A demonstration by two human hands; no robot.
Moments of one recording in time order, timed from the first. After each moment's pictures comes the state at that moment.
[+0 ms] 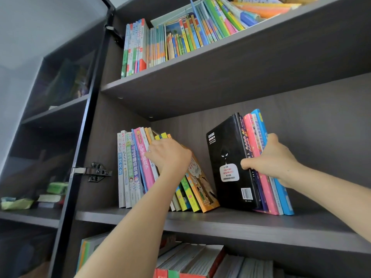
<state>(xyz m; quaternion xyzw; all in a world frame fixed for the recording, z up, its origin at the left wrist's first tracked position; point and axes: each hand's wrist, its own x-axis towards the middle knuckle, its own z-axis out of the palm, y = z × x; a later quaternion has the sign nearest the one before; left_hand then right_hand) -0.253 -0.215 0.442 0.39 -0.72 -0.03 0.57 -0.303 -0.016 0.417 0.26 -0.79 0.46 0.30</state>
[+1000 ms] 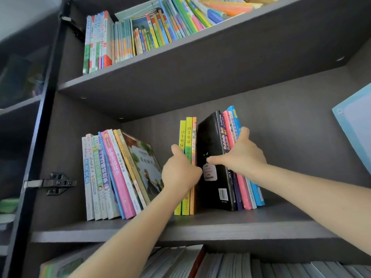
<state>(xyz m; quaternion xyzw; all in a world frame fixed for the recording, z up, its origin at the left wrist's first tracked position) -0.275 -0.164 0.402 0.10 -0.82 -0.19 0.53 -0.310 -0.024 0.412 0.24 -0.77 0.46 0.37</state>
